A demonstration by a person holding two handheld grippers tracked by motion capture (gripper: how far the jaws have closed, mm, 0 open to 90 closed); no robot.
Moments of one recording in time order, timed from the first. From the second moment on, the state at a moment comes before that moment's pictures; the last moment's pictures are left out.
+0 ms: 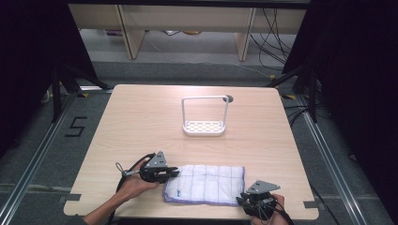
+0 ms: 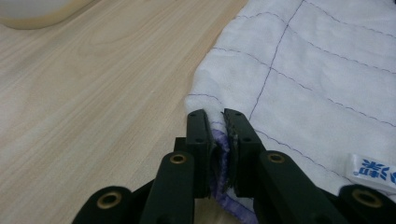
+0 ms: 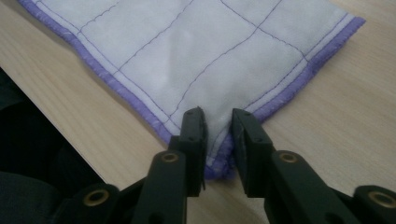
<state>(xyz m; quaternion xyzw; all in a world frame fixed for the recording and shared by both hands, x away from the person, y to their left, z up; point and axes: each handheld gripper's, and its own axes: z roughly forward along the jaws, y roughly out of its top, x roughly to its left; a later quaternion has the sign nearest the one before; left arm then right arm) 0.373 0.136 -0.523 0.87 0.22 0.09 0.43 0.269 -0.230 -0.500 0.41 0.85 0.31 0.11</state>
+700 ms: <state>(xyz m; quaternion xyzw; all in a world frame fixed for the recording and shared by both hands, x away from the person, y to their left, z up) 0.339 0.155 -0.499 0.85 0.24 0.09 0.46 0.326 -0.222 -0.471 0.37 0.86 0.31 0.15</state>
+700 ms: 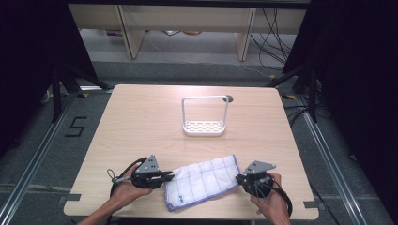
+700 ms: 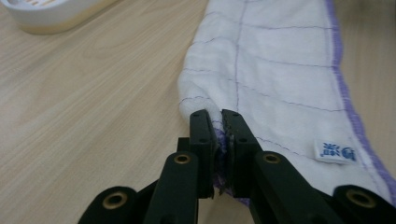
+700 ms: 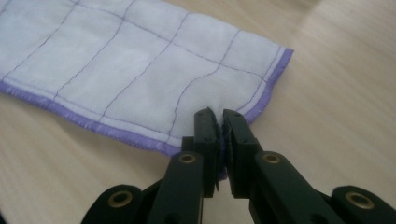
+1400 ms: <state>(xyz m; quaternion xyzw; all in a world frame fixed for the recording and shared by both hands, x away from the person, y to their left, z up) 0.282 0.126 -0.503 0.85 0.24 0.06 0.47 0.441 -0.148 -0.478 0.31 0.90 0.26 0.15</state>
